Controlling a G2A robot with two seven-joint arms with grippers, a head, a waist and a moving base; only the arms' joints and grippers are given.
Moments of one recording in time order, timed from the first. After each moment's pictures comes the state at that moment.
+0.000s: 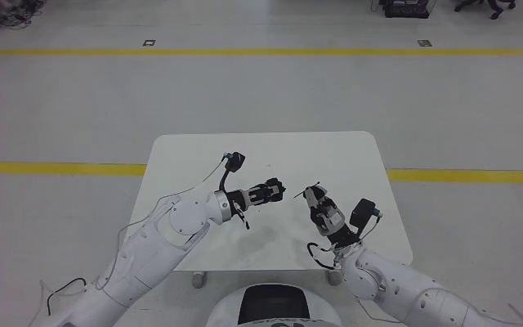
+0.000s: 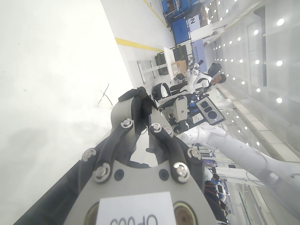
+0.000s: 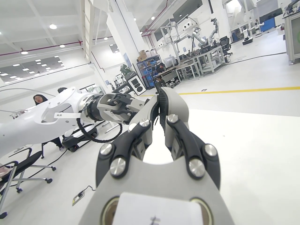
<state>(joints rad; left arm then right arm) 1.24 -1.03 -0.88 -1.69 -0.11 -0.02 -0.53 -1.30 -0.82 0.44 -1.61 -0.58 -0.15 -0.91</state>
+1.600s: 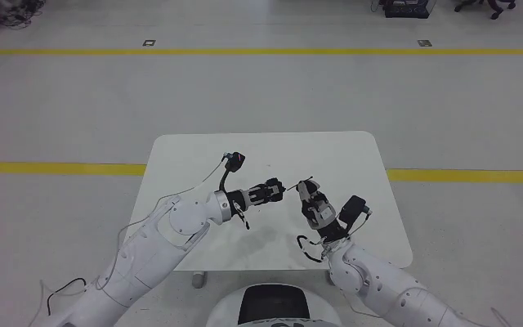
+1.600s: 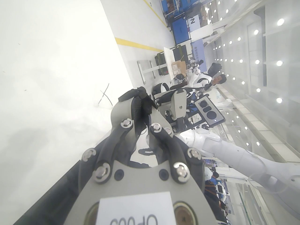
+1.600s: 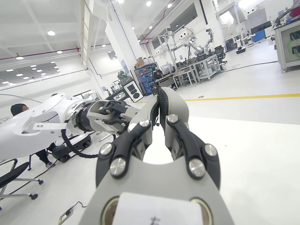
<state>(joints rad) 1.24 -1.03 -0.88 -1.69 -0.11 -0.02 -0.53 -1.37 -0.98 0.60 -1.52 -0.70 -0.17 -0.88</state>
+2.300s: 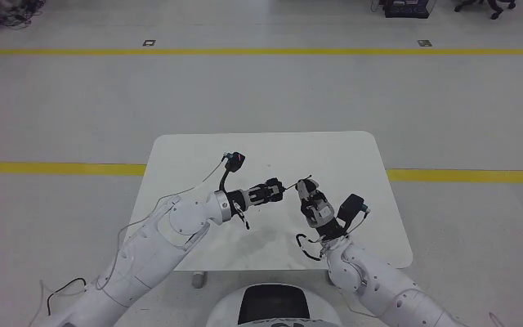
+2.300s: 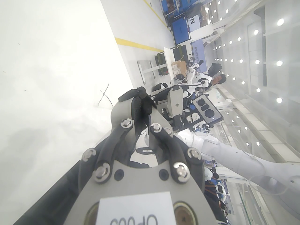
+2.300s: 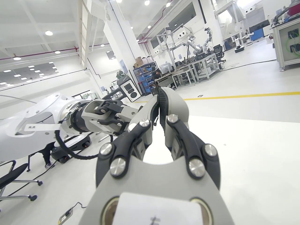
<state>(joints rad) 1.24 -1.03 -0.88 -1.69 -0.11 -0.02 -0.53 -1.42 -1.03 0.69 -1.50 -0.74 -0.21 -0.83</state>
